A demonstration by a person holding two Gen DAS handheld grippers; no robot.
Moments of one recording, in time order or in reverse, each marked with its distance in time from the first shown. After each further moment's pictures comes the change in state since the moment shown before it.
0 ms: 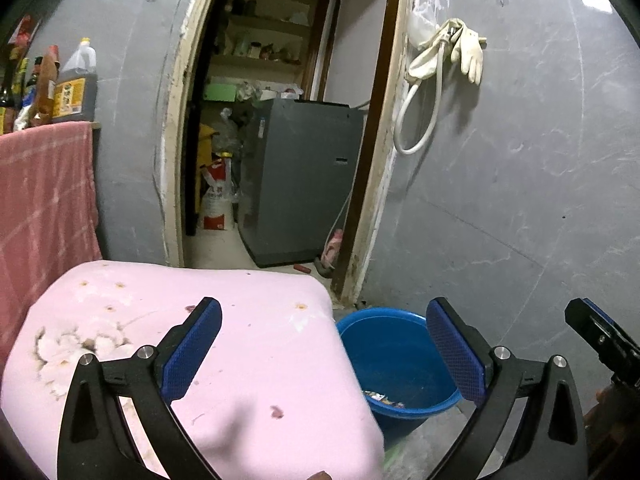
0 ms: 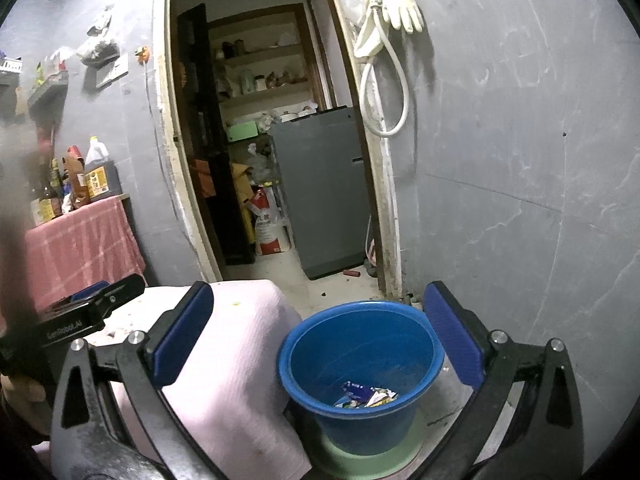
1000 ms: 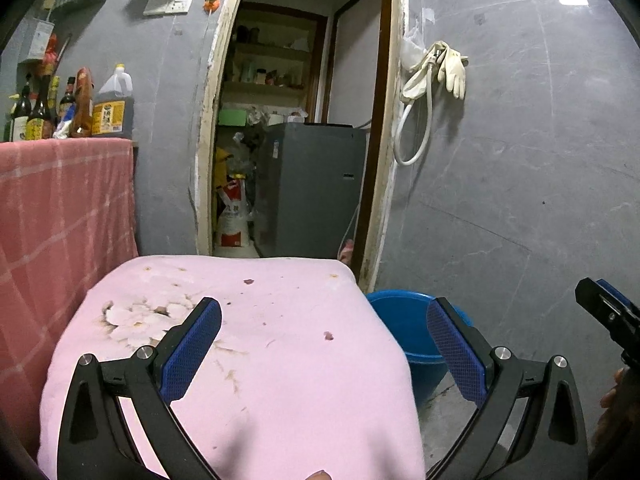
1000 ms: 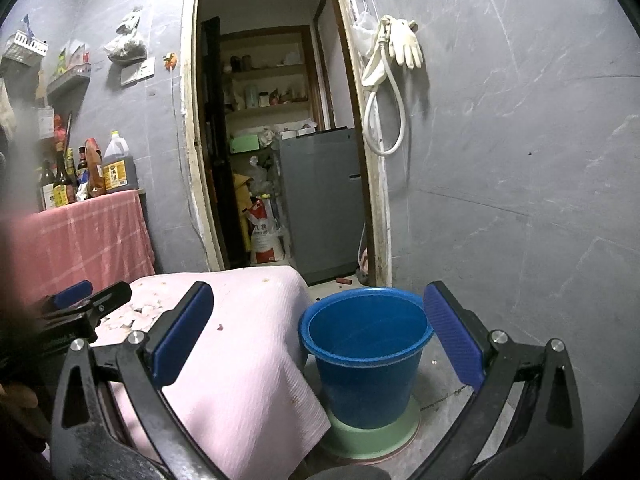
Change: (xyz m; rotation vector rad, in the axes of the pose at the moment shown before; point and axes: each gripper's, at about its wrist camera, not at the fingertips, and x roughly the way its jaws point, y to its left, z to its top) left arm -0.111 0.017 -0.059 0.049 -0.085 0.030; right arm -0.095 0.055 -0.044 -0.047 -0.078 -0.058
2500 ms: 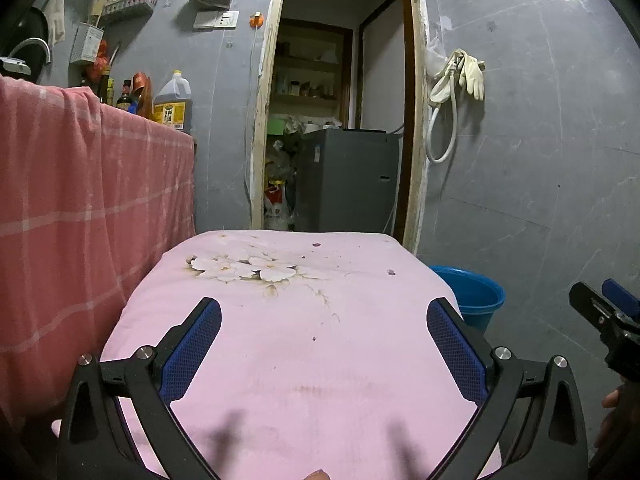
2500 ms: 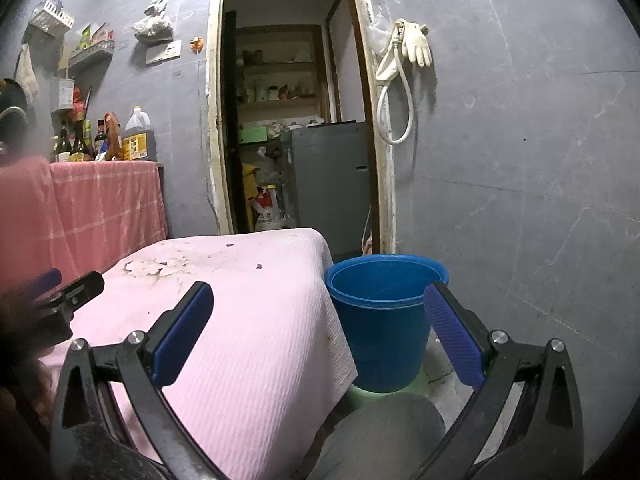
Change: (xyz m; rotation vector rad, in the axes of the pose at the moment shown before) left arm -0.088 0.029 -0.084 0.001 -0.047 0.129; right arm -0.047 0.046 -0.075 -0.047 -0.007 -0.007
